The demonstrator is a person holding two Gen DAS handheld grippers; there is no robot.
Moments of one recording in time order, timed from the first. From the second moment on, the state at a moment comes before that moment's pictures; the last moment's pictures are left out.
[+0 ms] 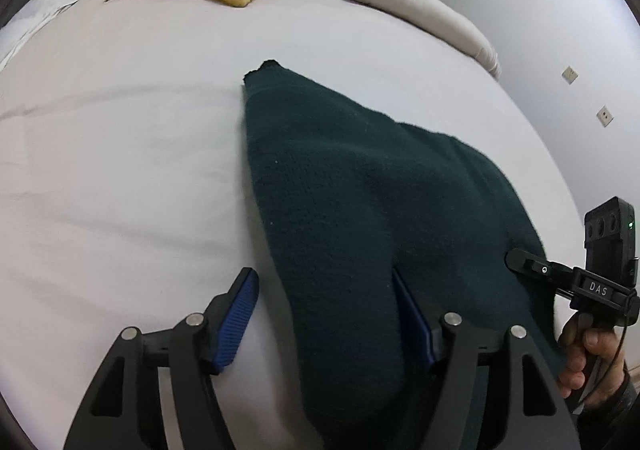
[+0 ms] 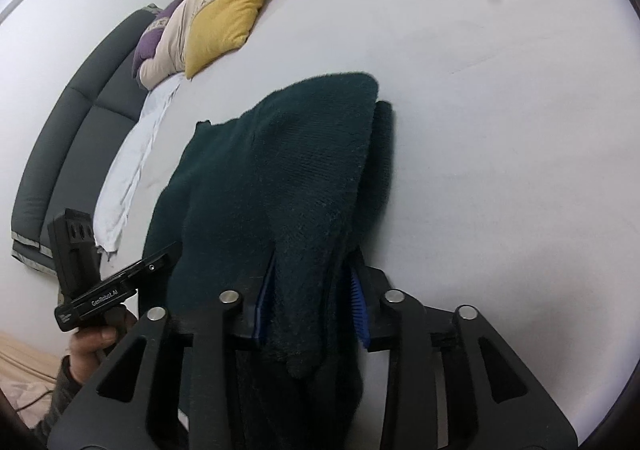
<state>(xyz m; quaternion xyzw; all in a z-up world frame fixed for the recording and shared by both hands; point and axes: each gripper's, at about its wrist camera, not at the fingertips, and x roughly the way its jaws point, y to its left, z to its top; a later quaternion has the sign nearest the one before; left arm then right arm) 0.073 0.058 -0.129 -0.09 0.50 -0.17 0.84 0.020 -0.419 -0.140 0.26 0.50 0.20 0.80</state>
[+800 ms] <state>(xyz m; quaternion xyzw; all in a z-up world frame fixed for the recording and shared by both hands) 0.109 0.073 -0.129 -0.31 0.48 -0.31 0.76 0.065 -0.469 -0.139 0.45 0.46 0.26 0.72</state>
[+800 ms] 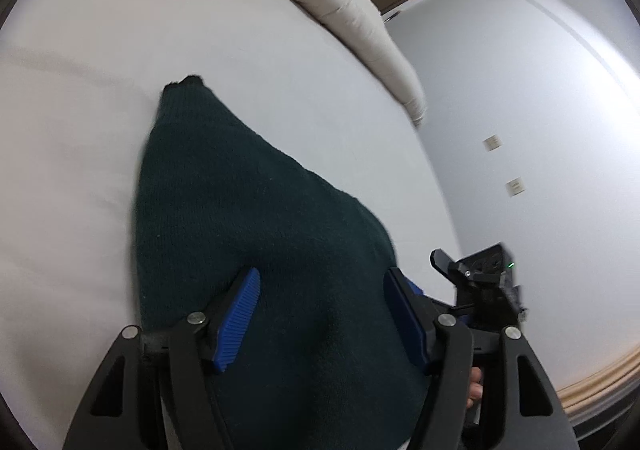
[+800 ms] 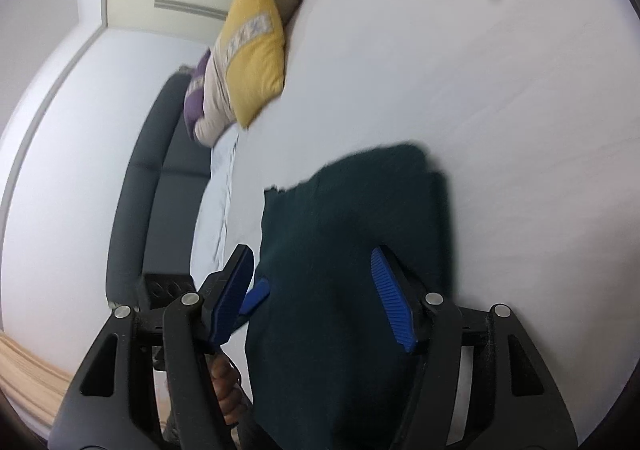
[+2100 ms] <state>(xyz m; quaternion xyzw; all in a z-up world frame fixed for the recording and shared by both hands) -0.061 0.081 -0.031 -0.11 0.31 -0.15 0.93 -0.114 -0.513 -0.011 0.20 0.35 0.16 0.90</state>
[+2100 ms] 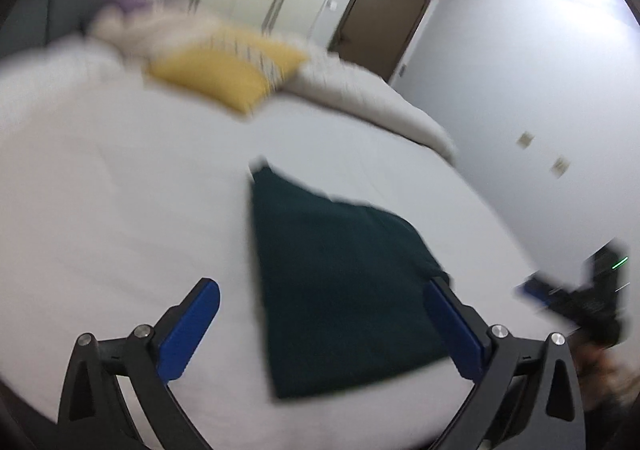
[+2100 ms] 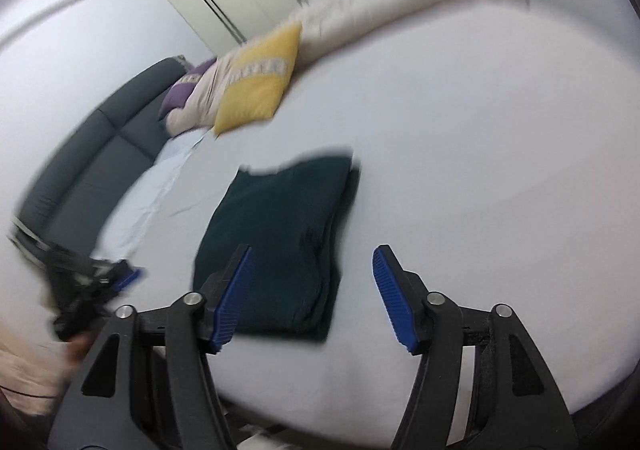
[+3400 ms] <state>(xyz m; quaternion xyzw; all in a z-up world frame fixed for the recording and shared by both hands) -0.066 0.036 -0.091 0.01 0.41 -0.02 0.91 -0.089 -0.377 -0.072 0.00 0.41 0.00 0.91</state>
